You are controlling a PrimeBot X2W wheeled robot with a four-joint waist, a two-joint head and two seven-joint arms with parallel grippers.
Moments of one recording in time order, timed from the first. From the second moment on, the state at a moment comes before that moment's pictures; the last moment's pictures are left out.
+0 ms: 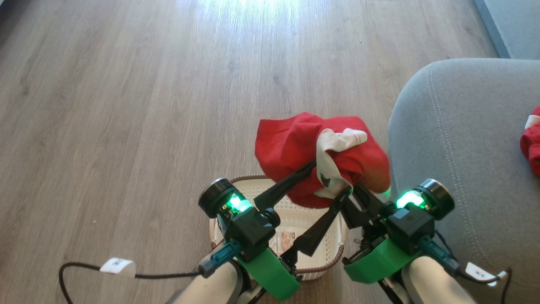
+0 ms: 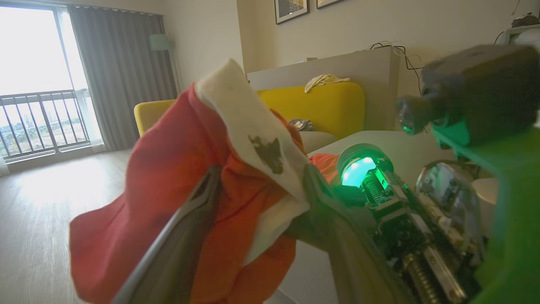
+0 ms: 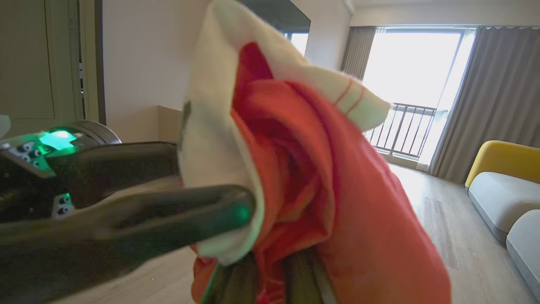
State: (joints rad) left arm -0.24 0.05 -0.65 0.00 -0.18 -0.13 -0.26; right arm -0.13 -0.14 0.42 -0.01 0.08 0.13 -0.26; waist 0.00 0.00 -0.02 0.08
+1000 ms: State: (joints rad) left arm -0.19 0.07 -0.62 0.08 -0.15 -0.13 -0.26; right arm -0.11 -0.12 0.18 -0.12 0.01 0.13 -0.26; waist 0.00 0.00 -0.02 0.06
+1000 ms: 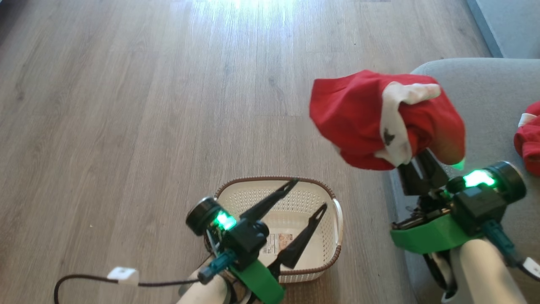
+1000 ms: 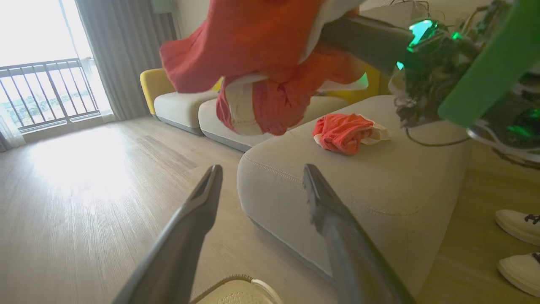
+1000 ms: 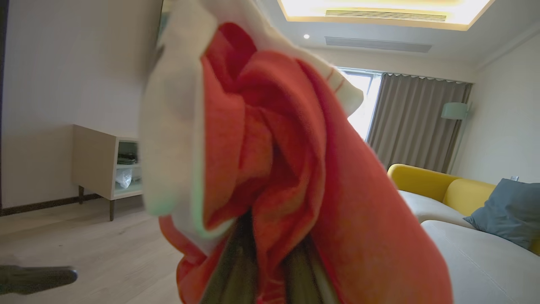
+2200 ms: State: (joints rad) left arm -0.14 0.08 -0.61 0.23 -0.11 -0.13 -0.26; right arm -0.05 -0.06 -0.12 0.05 0.00 0.13 -0.26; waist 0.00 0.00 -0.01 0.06
